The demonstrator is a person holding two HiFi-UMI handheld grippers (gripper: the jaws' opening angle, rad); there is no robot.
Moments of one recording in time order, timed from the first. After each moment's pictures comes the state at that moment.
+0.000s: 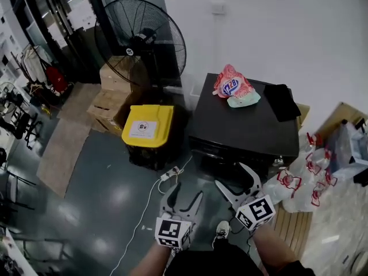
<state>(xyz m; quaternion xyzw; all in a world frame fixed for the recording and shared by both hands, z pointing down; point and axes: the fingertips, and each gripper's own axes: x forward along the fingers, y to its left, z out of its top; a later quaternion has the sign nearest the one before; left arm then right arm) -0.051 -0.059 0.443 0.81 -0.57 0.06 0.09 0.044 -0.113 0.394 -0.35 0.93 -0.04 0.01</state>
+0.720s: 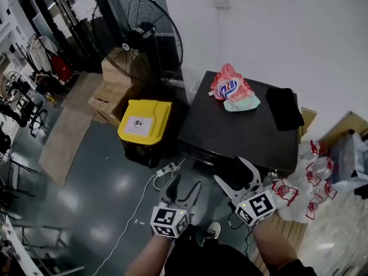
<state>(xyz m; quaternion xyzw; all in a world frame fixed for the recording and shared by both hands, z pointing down) -0.006 -0.145 0.462 0.78 -0.61 0.03 0.16 0.091 -0.193 0.400 -0.31 0.95 -0.05 0.02</state>
